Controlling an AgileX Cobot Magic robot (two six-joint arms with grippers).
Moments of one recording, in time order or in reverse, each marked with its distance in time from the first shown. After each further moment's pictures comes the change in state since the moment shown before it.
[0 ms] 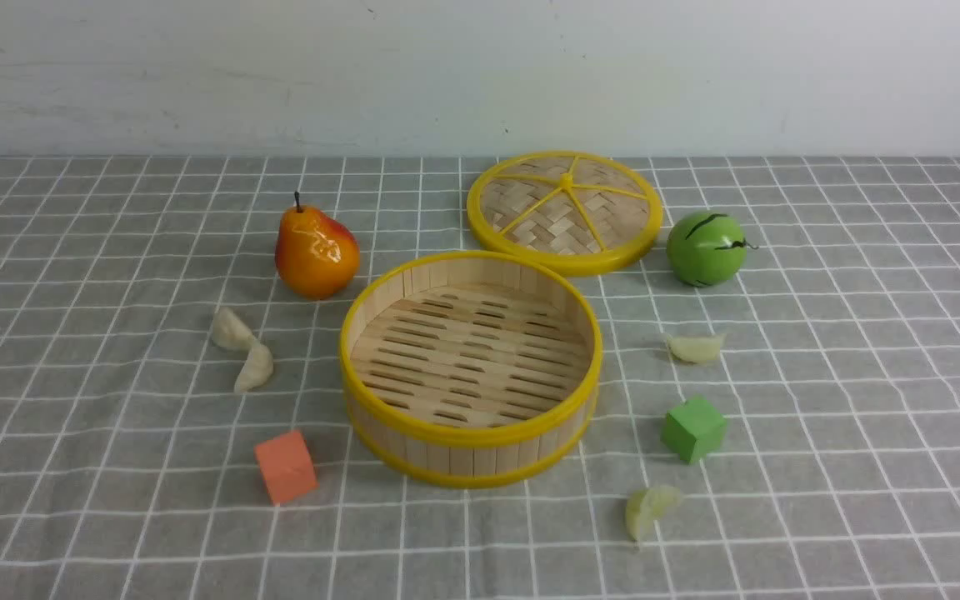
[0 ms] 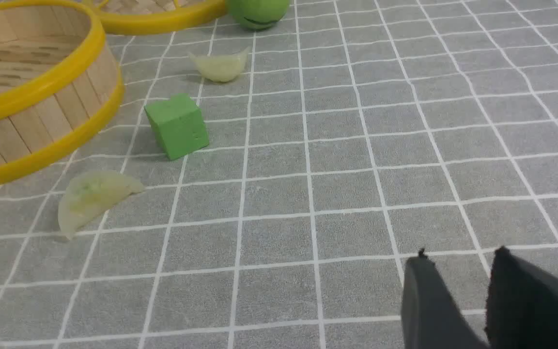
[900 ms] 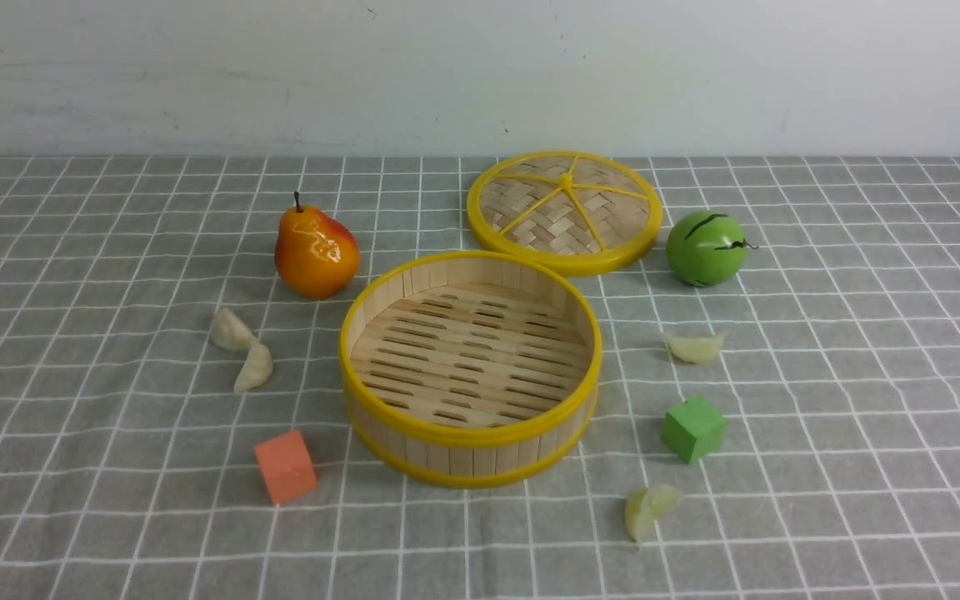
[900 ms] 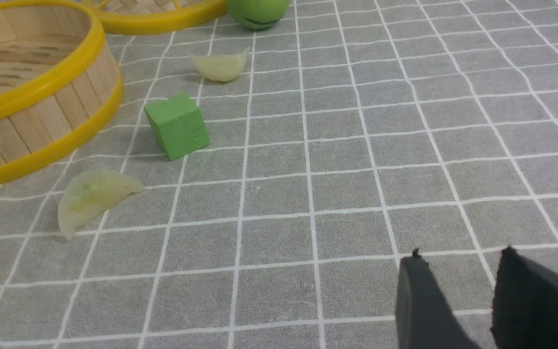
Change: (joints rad) right arm 0.000 0.000 0.000 0.000 0.000 0.000; left arm 0.000 0.000 0.001 0.030 -0.003 0.001
